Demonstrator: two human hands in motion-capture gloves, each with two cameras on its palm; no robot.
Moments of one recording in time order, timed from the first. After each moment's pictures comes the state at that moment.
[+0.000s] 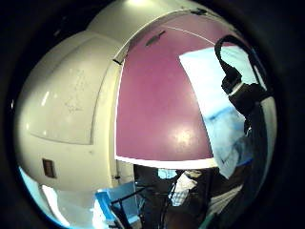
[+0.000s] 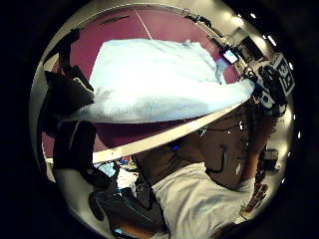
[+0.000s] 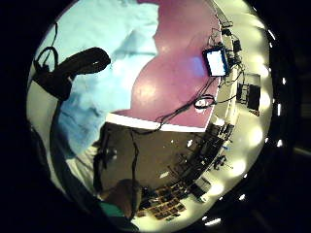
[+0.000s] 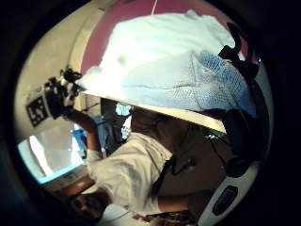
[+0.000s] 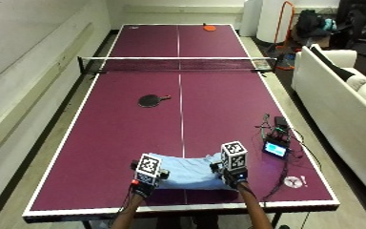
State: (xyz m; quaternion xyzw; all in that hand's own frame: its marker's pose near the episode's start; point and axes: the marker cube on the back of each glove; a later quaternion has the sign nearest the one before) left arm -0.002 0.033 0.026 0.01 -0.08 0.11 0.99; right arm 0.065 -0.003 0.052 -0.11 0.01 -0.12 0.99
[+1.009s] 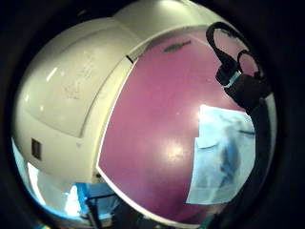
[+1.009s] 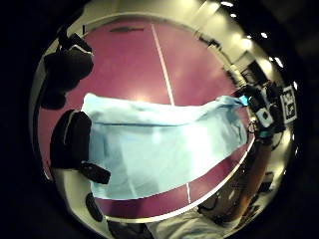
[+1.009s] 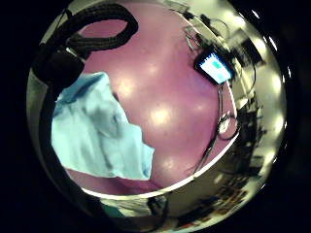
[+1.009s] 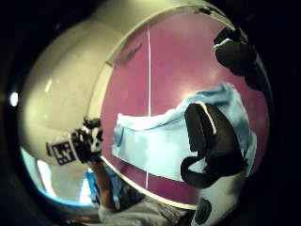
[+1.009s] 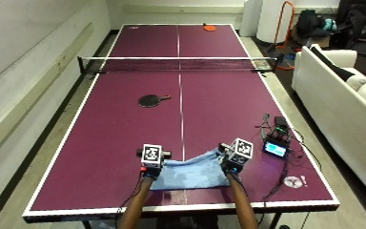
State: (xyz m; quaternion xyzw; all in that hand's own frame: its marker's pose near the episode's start) left arm 0.003 -0.141 0.076 0.23 -0.05 0.01 0.97; right arm 0.091 -0.133 0.074 0.12 -0.10 0.12 0.98
